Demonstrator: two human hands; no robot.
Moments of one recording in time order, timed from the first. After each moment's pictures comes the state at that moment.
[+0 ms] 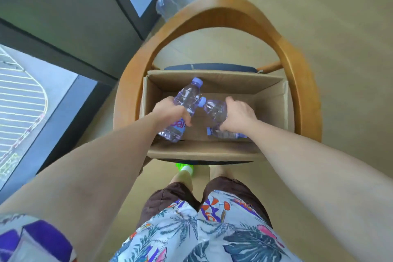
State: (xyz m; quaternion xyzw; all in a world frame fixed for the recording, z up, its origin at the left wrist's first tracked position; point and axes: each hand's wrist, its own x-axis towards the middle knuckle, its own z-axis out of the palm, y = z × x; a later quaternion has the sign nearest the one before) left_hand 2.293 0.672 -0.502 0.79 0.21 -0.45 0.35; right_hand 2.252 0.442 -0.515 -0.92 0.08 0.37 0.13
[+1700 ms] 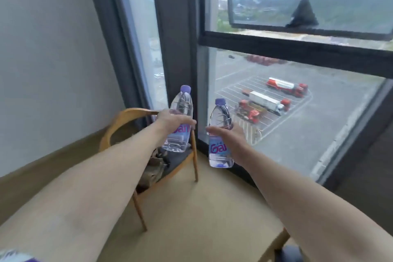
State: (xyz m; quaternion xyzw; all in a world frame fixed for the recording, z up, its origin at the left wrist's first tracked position) left_hand 1.687 0.791 -0.125 0.49 0.60 0.41 0.49; right_hand 1.894 0.769 -0.169 -0.55 -0.46 0.49 0.49
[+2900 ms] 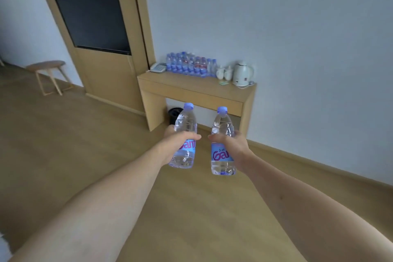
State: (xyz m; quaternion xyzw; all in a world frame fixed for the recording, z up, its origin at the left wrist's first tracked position) left_hand 0.910 0.469 -0.151 -0.06 0.76 0.63 0.14; right_hand 0.960 0.662 -0.173 -0.19 -0.69 0.70 0.02
